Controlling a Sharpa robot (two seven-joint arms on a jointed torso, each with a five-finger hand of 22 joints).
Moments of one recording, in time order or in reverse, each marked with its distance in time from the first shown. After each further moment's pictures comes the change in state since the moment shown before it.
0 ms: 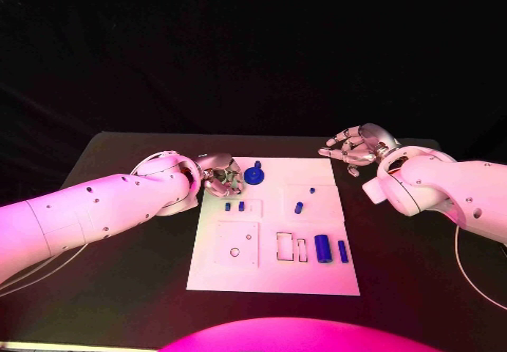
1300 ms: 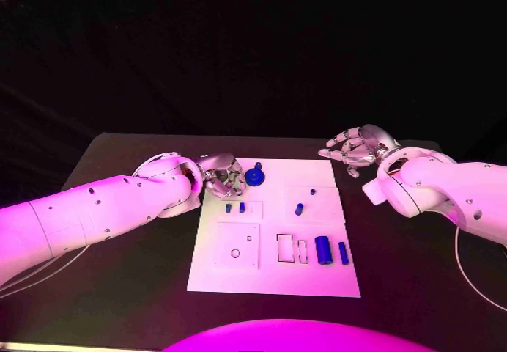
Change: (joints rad) left arm 0.000 0.001 -0.002 0.006 0.001 -0.029 0.014; left_hand 0.013 -0.021 -0.007 0.001 0.000 -0.003 0.004 -0.013 -0.007 0.000 0.000 0.000 0.005 0.000 0.000 0.000 0.000 0.000 0.000 0.000 0.000 0.001; right arm 0.002 0.003 0.000 0.000 0.000 0.000 0.000; right_hand 0.000 0.000 0.000 0.000 0.000 0.000 0.000 -0.004 0.001 0.000 0.000 0.000 -0.001 0.000 0.000 0.000 -0.001 0.000 0.000 0.000 0.000 0.000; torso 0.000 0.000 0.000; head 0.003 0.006
